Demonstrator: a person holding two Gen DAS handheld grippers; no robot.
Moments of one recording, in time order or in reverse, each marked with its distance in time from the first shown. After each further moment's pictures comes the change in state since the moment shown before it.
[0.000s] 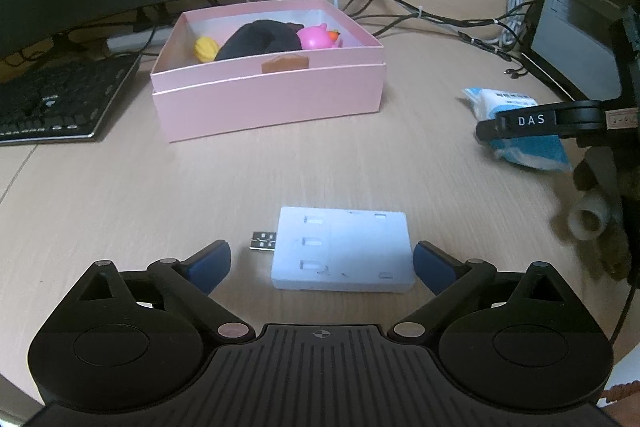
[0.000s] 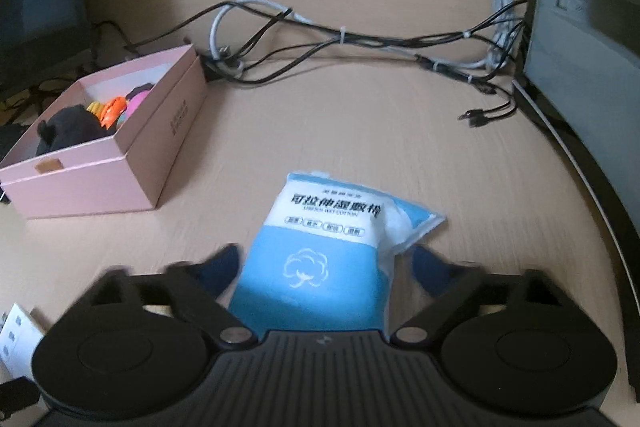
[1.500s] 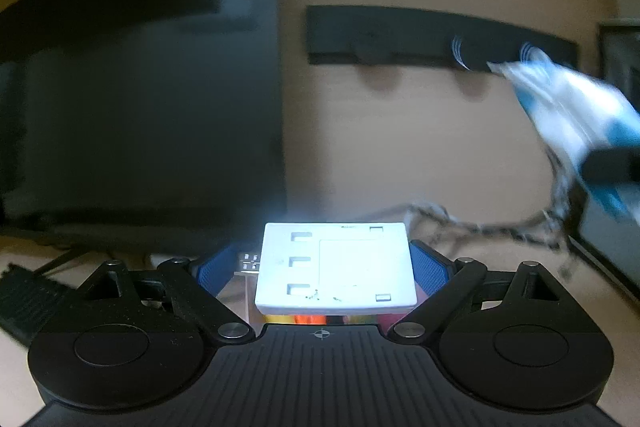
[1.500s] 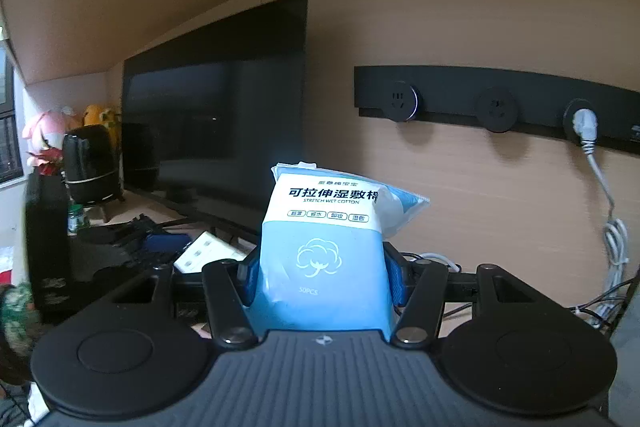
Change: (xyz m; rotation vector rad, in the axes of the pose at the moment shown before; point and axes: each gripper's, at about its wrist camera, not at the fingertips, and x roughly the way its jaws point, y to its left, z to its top) left arm -0.017 0.068 0.166 0.015 -0.477 0.079; right arm -0.145 0.093 0.128 -0.269 -0.425 0.363
